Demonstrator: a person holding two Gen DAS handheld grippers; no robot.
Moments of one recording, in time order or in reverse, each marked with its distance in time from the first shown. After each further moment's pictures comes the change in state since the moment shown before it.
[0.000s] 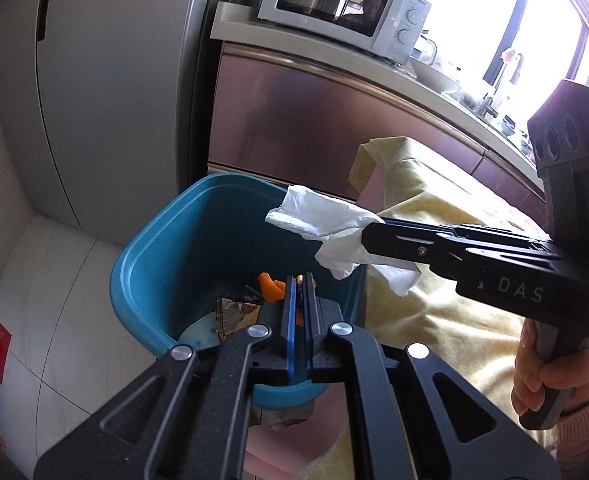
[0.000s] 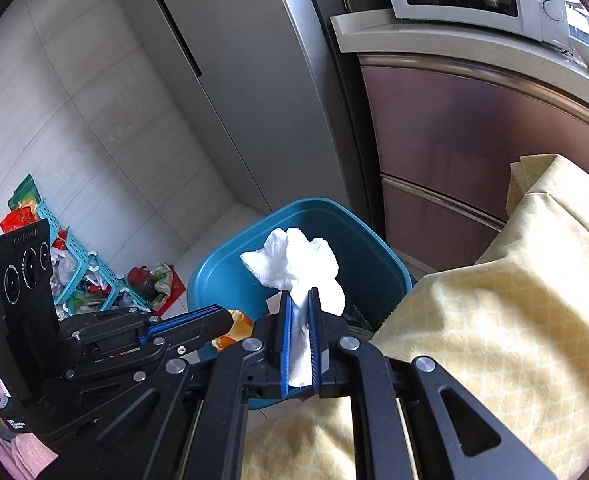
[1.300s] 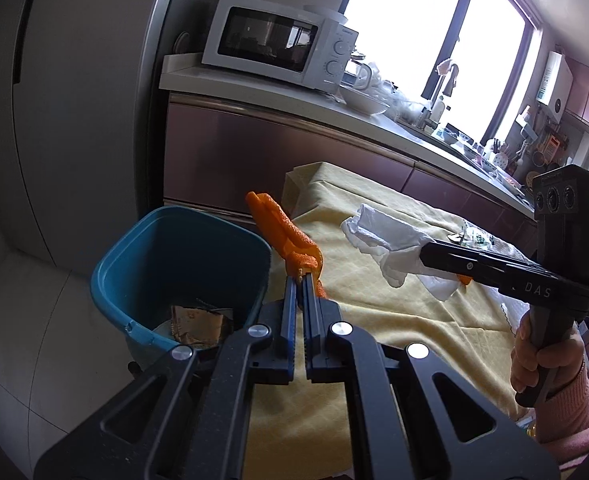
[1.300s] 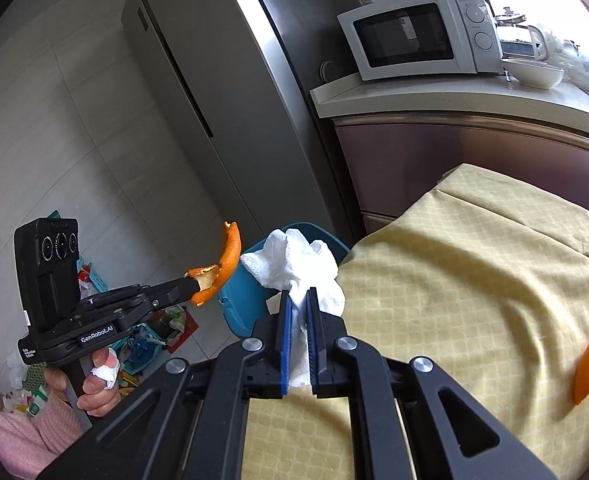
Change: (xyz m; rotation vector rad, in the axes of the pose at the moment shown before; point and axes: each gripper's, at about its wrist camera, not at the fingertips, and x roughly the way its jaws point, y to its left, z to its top) left arm -0.094 -0.050 -0.023 0.089 -0.126 -0.143; right arm -0.139 -0.032 -0.073 0.038 -0.218 0.034
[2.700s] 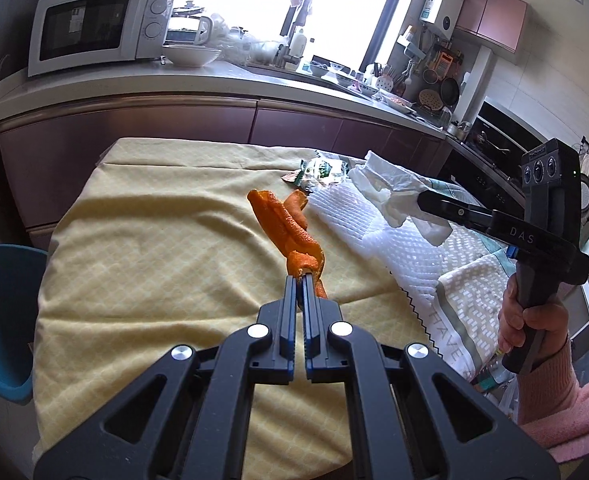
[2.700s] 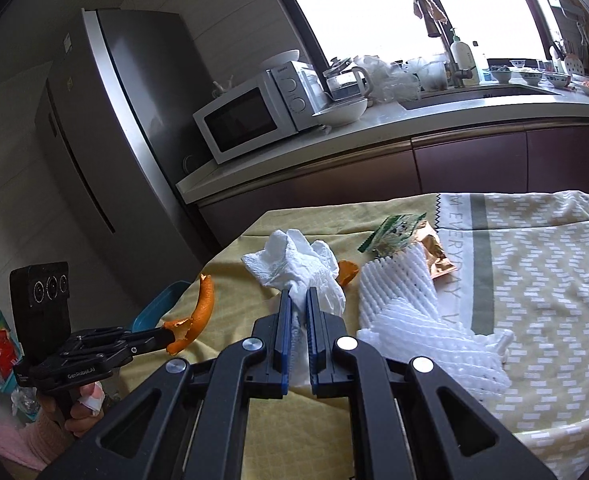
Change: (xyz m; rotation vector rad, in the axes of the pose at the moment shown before) left arm 0.073 -0.196 -0.027 0.284 0.163 -0.355; right arm -0.186 -0.104 -0.089 0.251 -0.286 -0.336
